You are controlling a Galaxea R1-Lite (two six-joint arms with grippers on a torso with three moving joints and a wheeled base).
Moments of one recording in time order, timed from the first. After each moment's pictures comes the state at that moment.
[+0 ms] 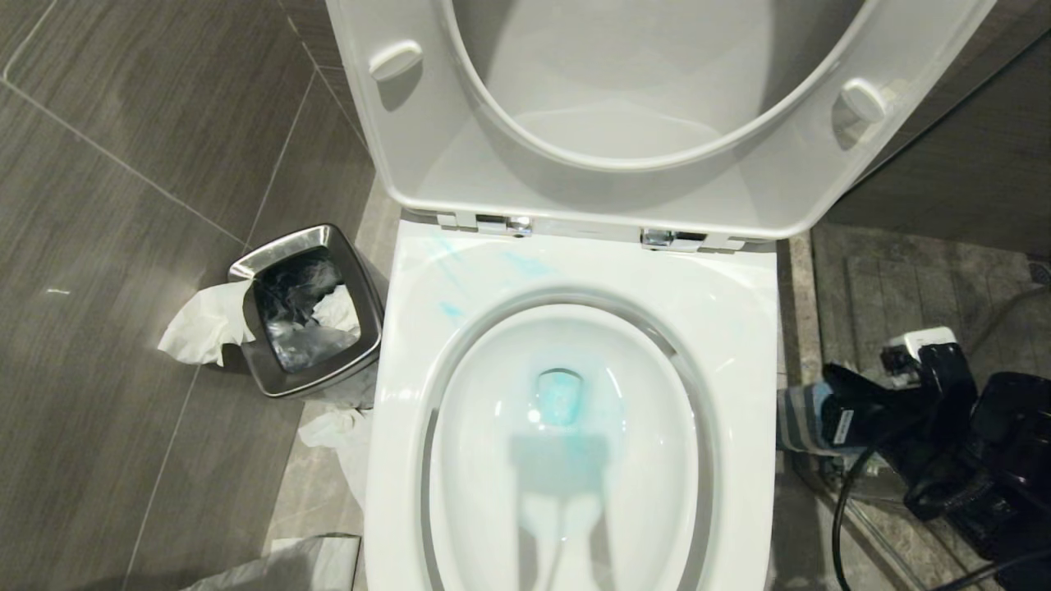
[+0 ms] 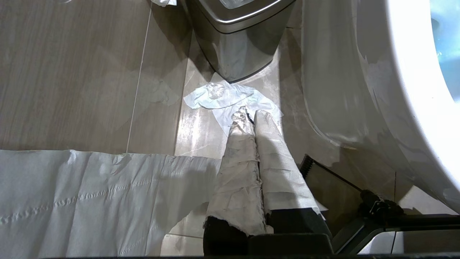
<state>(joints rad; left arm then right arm) 0.00 0.00 0.00 0.01 0.00 0.00 0.14 1.81 -0.20 -1.52 -0.15 -0.13</state>
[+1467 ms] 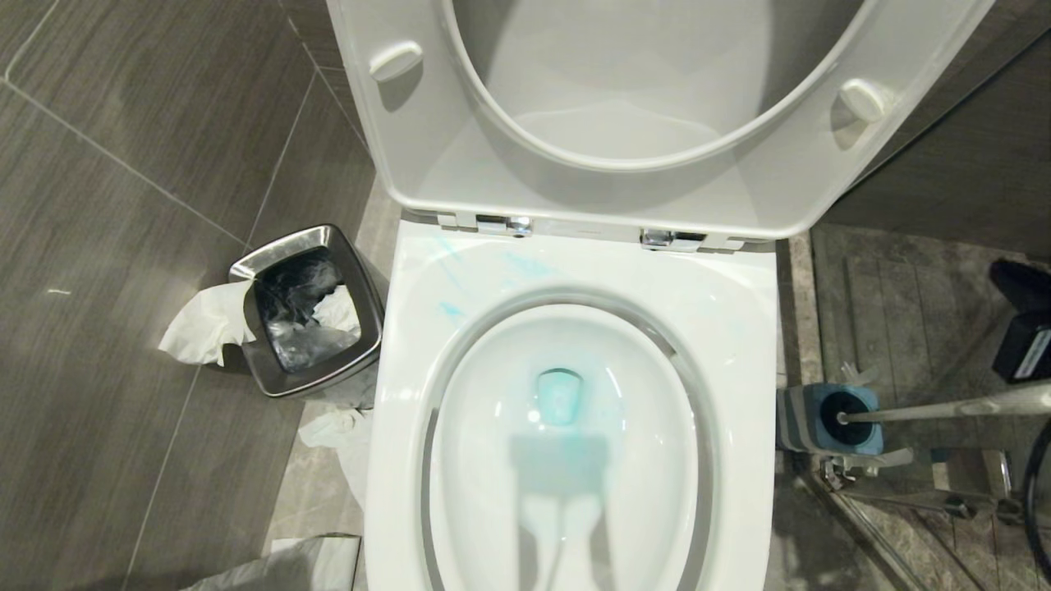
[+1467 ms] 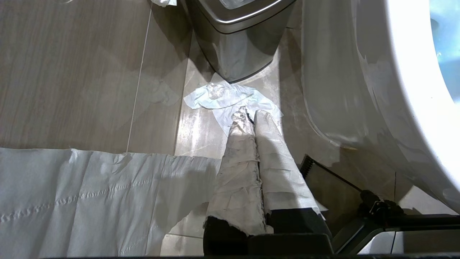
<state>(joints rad) 0.00 0.00 0.00 0.01 0.00 0.00 0.11 1.16 -0.53 -0.73 -0.20 -0.30</state>
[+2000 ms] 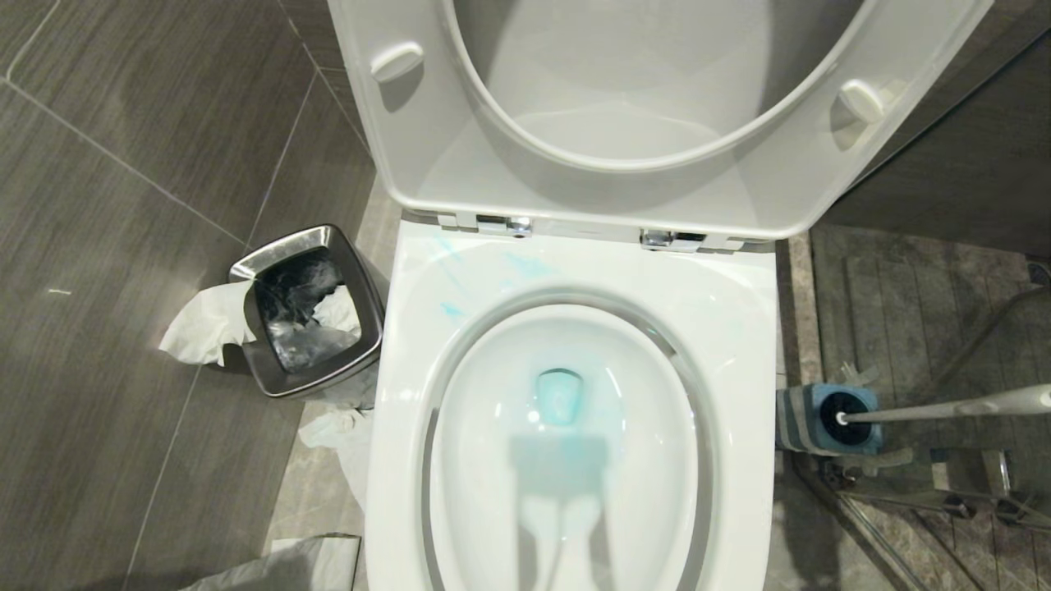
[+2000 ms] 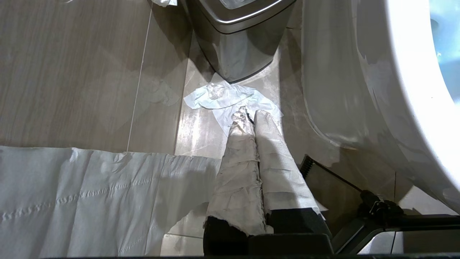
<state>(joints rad) 0.00 0.00 0.00 0.01 0.00 0.00 -0.18 0.80 -0.82 0.51 0.20 -0.21</state>
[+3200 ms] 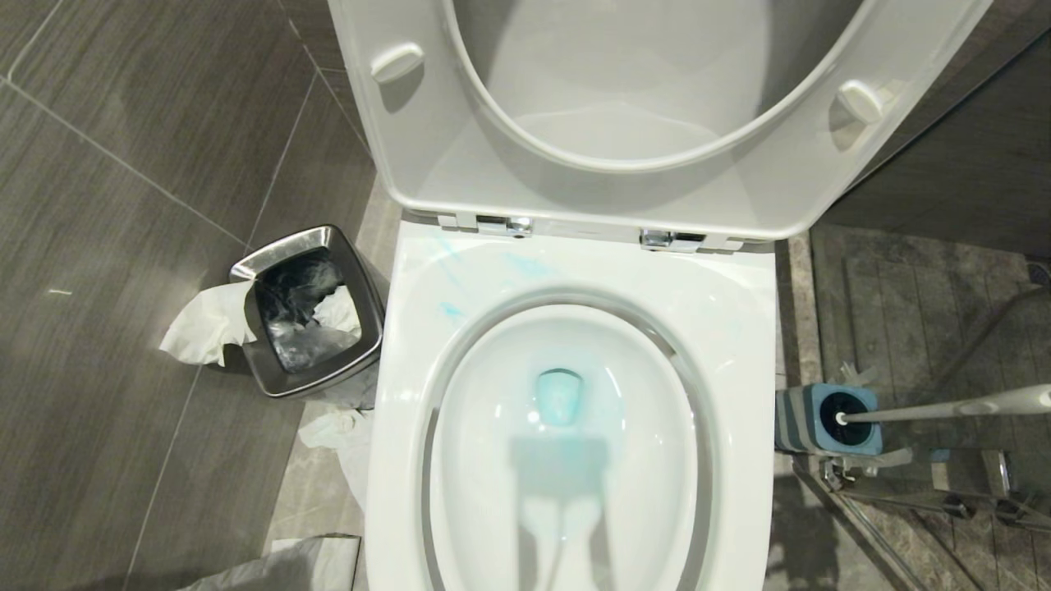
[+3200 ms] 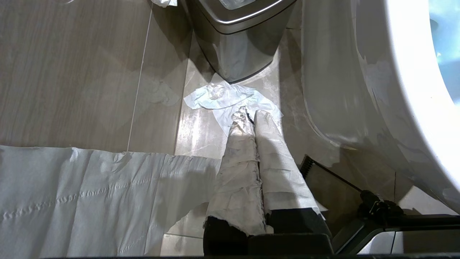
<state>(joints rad) 0.00 0.00 0.00 0.01 0.00 0.00 -0.18 0.71 -0.01 -0.57 0.06 -0.18</state>
